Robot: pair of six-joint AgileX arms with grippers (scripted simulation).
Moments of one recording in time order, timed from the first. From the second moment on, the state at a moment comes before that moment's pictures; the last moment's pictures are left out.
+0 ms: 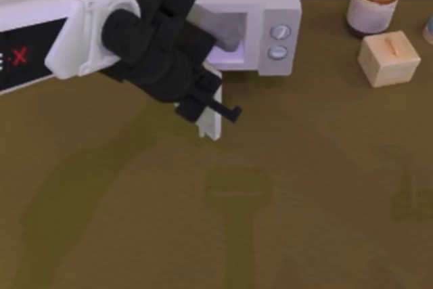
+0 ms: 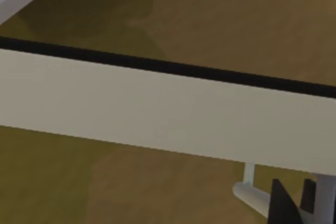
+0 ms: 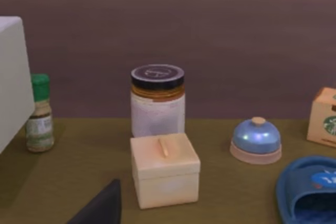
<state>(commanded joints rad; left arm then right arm) -0.58 1.76 1.30 -0.59 0.07 0.12 0.00 0.00 0.00 0.00 0.00 0.00</state>
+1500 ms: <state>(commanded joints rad) -0.52 1.70 1.25 -0.60 0.15 0.26 0.00 0.00 0.00 0.00 0.00 0.00</state>
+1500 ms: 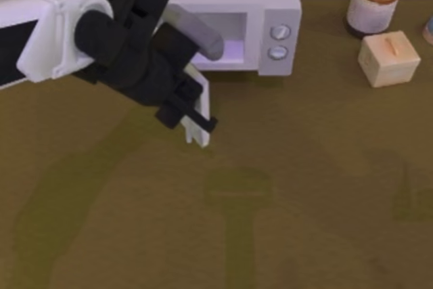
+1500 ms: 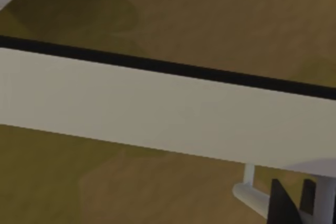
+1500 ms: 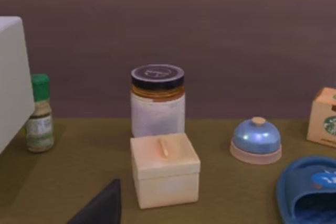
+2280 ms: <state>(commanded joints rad) -0.49 1.69 1.23 -0.62 0.19 0.34 0.00 0.00 0.00 0.00 0.00 0.00</state>
